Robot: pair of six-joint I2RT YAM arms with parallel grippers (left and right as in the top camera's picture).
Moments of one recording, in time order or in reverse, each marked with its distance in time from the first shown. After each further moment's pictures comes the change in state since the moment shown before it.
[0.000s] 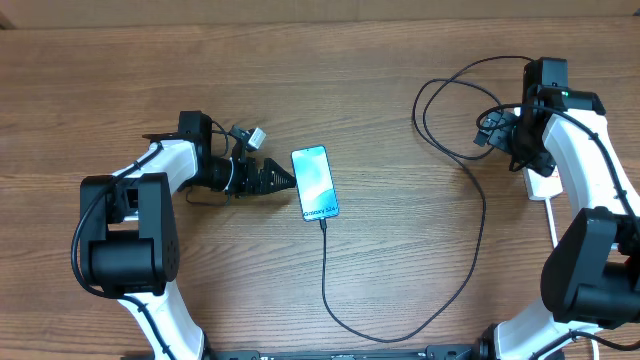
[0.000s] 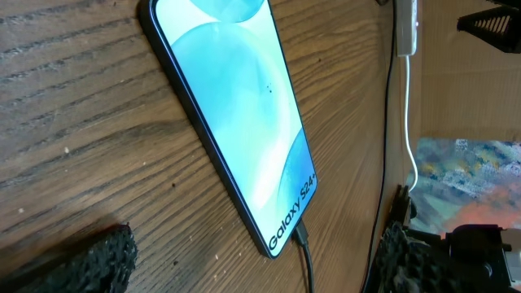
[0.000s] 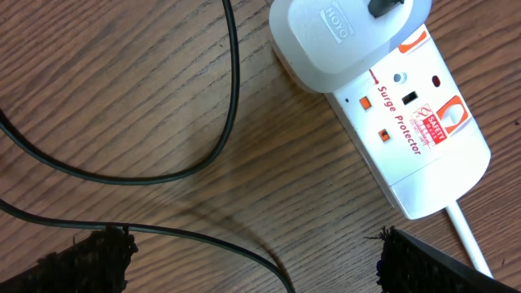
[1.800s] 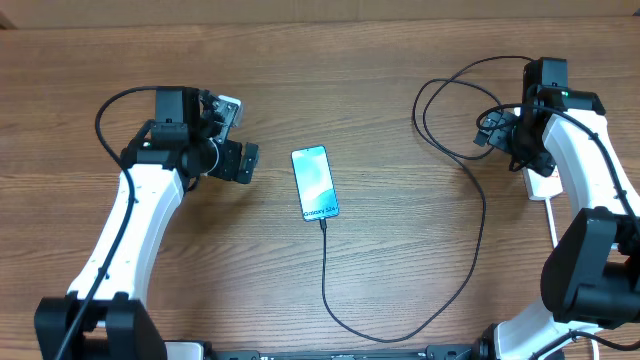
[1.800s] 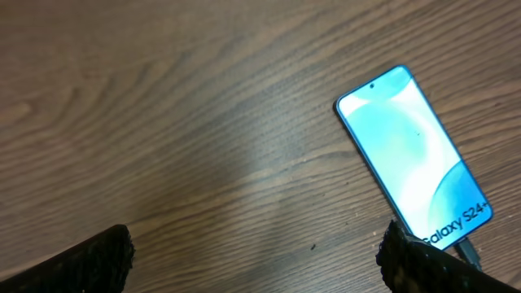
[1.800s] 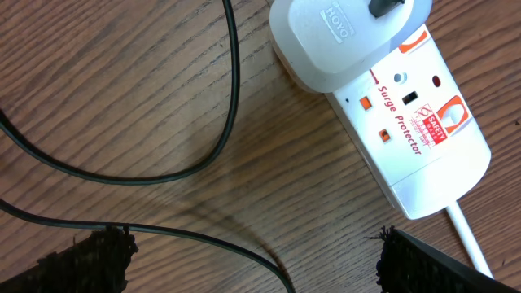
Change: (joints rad) left arm -0.073 -0.483 -0.005 0.004 -0.756 0.000; right arm 0.000 0.000 0.000 0.000 0.000 0.000
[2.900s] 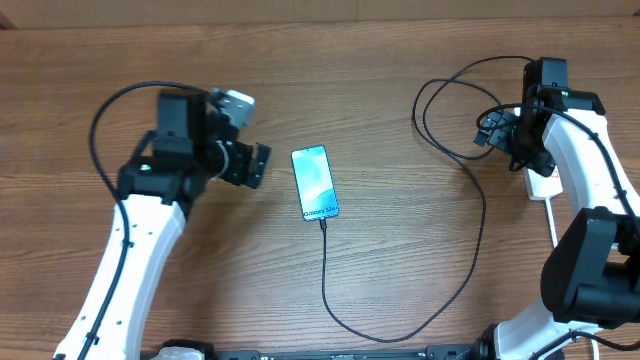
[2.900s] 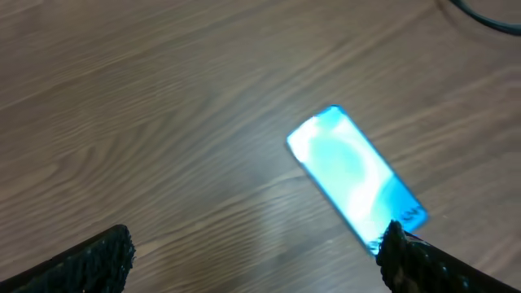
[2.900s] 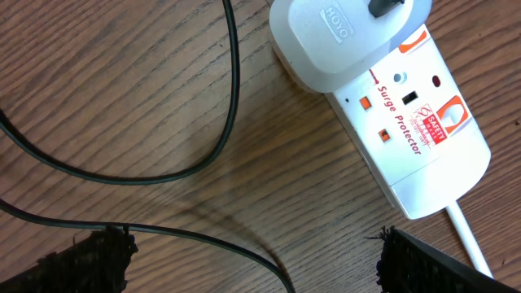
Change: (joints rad) left arm -0.110 -0.172 0.000 -0.012 -0.010 0.000; right arm 0.000 0.000 0.000 -0.001 0.000 0.000
